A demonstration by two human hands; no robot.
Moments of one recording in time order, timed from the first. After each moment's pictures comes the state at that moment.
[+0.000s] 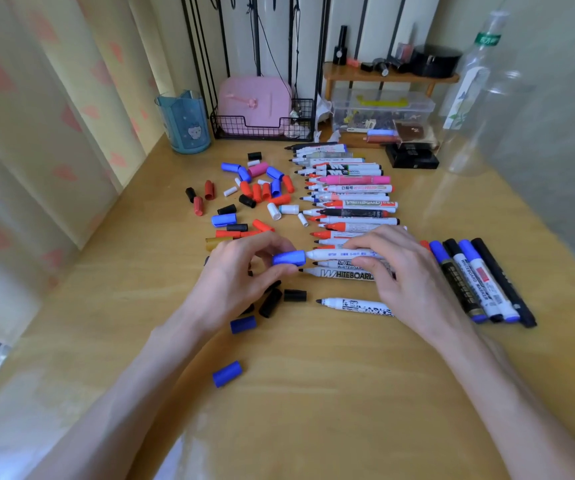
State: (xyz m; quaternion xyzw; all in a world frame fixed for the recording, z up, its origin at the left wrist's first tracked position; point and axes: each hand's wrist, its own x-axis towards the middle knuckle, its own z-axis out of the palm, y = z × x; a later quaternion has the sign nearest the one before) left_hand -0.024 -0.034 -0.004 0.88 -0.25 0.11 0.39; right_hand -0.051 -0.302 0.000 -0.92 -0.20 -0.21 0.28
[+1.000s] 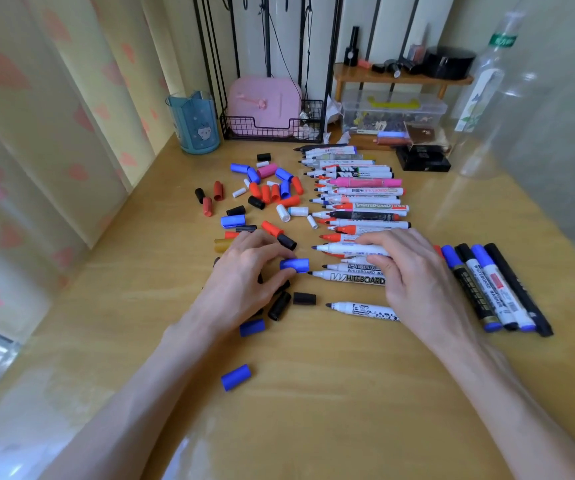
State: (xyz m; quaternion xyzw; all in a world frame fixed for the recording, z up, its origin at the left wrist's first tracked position) left_hand -0.009 -0.026 -0.030 0.92 -0.24 0.14 0.28; right_hand -0.054 -0.293 0.001 -0.92 -0.18 -0.24 0.24
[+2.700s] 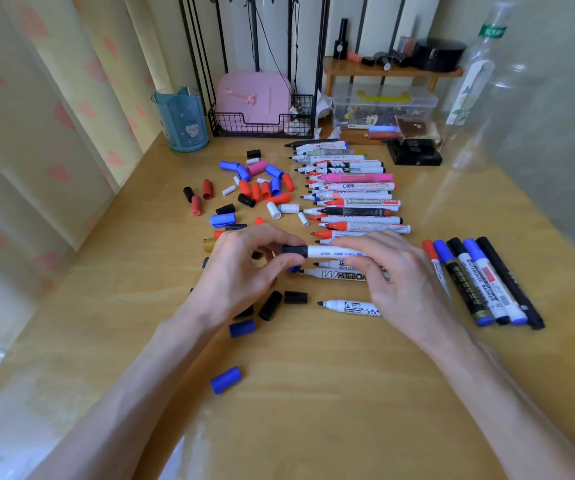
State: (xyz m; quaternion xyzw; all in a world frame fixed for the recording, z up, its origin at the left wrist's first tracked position) left_hand -0.013 -0.041 -0.005 0.83 -0.26 0.11 0.48; right_hand -0.051 -0.288 -0.001 -0.89 -0.23 -0.25 0.30
